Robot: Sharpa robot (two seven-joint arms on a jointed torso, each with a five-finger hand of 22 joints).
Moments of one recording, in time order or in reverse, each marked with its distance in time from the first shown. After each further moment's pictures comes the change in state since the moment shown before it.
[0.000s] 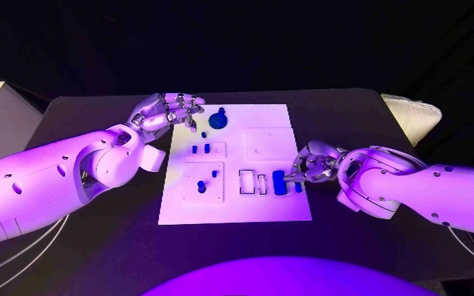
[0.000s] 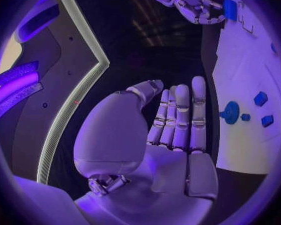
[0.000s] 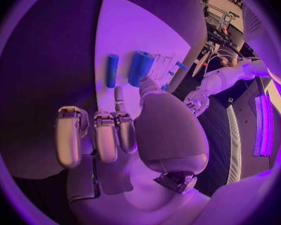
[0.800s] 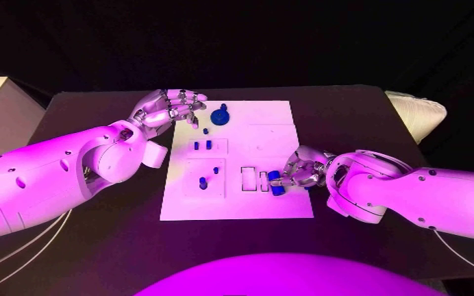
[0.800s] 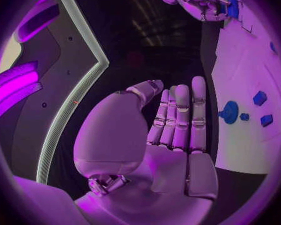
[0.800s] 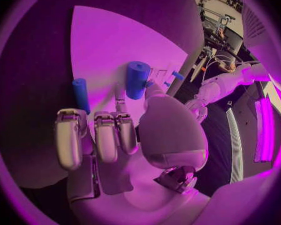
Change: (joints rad) left arm 0.000 -0.001 0.000 0.000 0.001 0.000 0.000; left_hand 0.000 0.000 0.000 0.000 0.000 0.000 0.000 0.000 -0.001 0.000 0.000 0.000 0.000 0.000 0.000 0.000 0.000 0.000 0.000 0.000 0.000 0.000; right arm -0.026 0.072 0.003 0.007 -0.015 0.017 -0.049; right_hand -0.059 0.032 -0.063 0.000 0.035 0.004 -0.001 0.014 0.002 0.003 -0.004 0.003 0.000 0.000 0.000 0.000 0.000 -0.001 0.000 0.000 0.018 0.000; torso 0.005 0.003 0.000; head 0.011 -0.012
